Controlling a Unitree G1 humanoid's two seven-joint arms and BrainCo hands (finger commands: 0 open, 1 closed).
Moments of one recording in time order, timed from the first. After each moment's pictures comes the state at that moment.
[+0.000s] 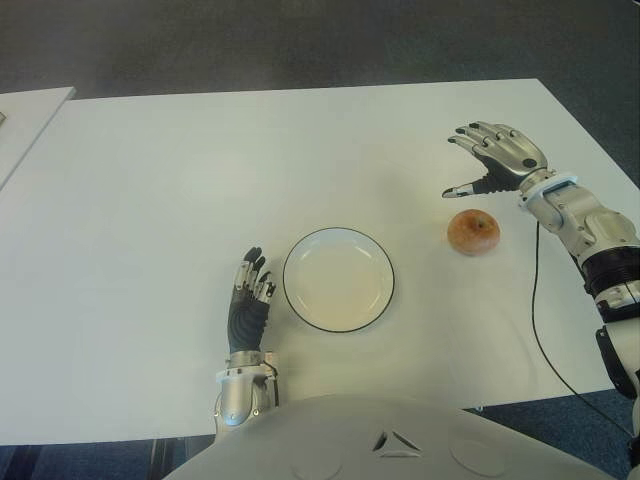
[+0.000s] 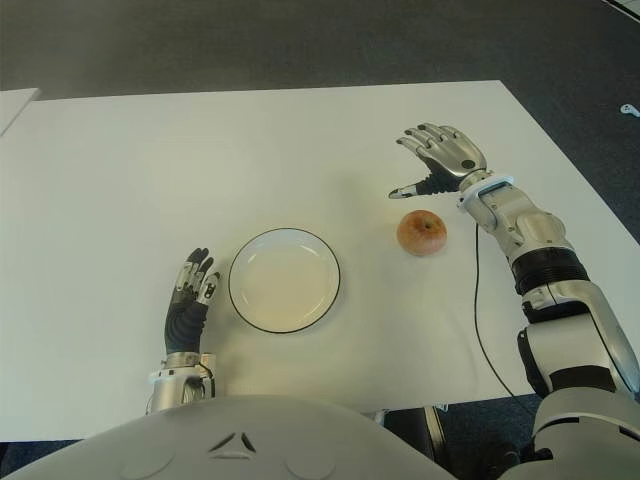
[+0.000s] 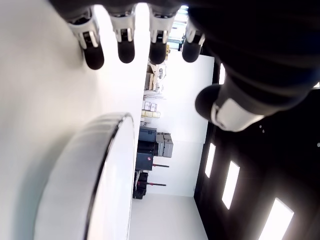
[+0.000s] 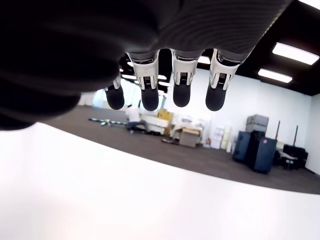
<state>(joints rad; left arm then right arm) 0.62 -0.08 -0.18 -0.06 -0.03 -0.44 0.10 -0.59 -0.83 0.37 0.68 -0.98 -0.42 -0.22</state>
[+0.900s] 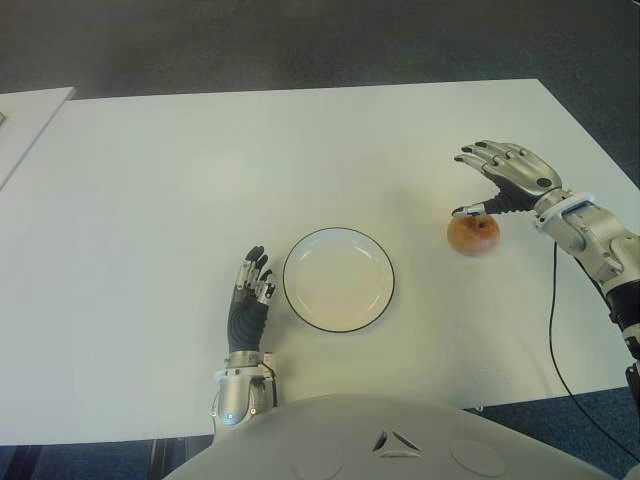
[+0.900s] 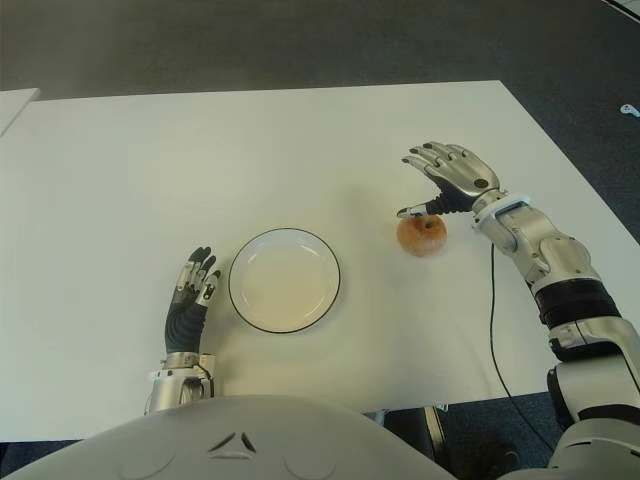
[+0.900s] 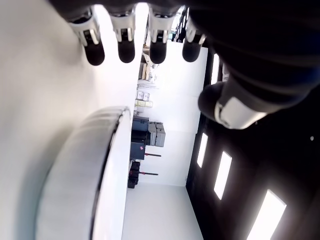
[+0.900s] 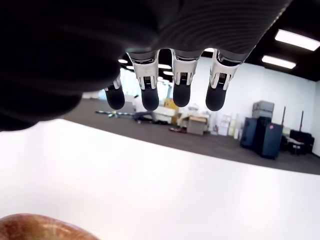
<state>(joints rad) 0.60 -0.08 -0.16 0.02 -0.06 -0.52 0.02 -0.37 -0.93 0.29 0.42 -0.86 -0.42 -0.12</state>
